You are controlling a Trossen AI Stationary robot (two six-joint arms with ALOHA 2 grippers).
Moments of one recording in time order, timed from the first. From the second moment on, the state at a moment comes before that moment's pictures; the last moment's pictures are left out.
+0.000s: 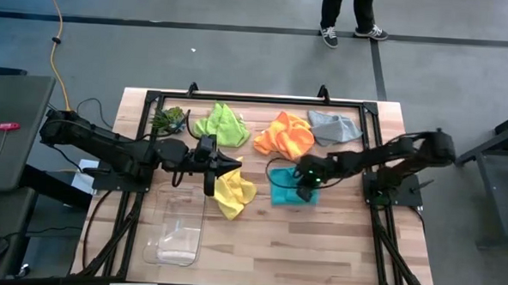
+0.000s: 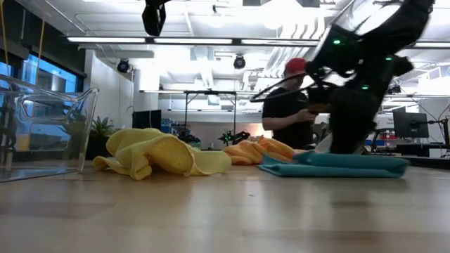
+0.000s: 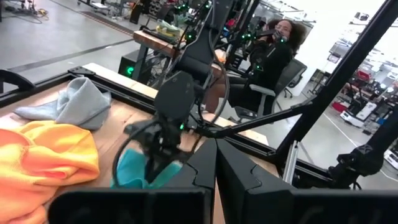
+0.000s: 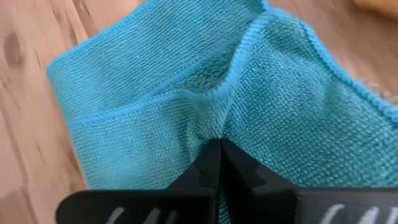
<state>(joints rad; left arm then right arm) -0.06 1.14 0.71 0.33 -0.25 -0.41 -0.04 1.43 0.52 -0.15 -0.06 0.49</state>
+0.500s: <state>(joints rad) -0.04 1.18 0.71 0.33 -0.30 -0.41 -0.03 1.14 0.62 -0.42 -0.03 0.47</state>
